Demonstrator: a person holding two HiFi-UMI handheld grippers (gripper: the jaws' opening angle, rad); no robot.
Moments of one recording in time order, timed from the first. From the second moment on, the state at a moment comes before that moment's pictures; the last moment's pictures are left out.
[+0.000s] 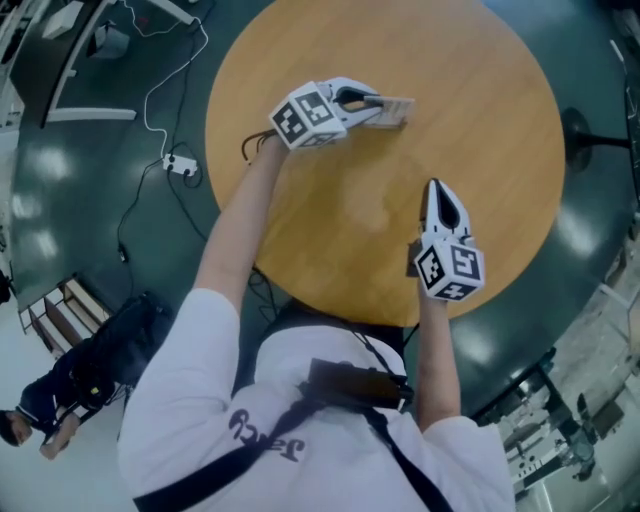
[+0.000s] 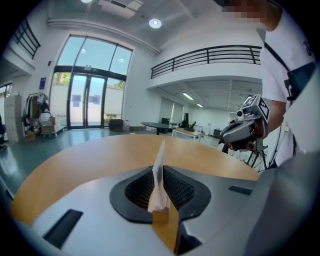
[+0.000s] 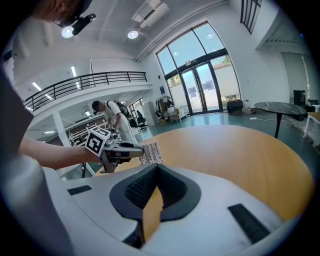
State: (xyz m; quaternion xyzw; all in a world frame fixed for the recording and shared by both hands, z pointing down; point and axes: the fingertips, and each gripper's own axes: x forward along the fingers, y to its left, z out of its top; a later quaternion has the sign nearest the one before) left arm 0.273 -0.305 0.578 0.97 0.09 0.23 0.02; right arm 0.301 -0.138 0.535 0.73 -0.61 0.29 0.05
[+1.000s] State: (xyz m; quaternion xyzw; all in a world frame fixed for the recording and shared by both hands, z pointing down) left arm 0.113 -0.172 0.479 0.98 -0.13 0.12 0.08; right arm 0.188 -0.102 0.452 0.74 -0.65 0.15 0.02
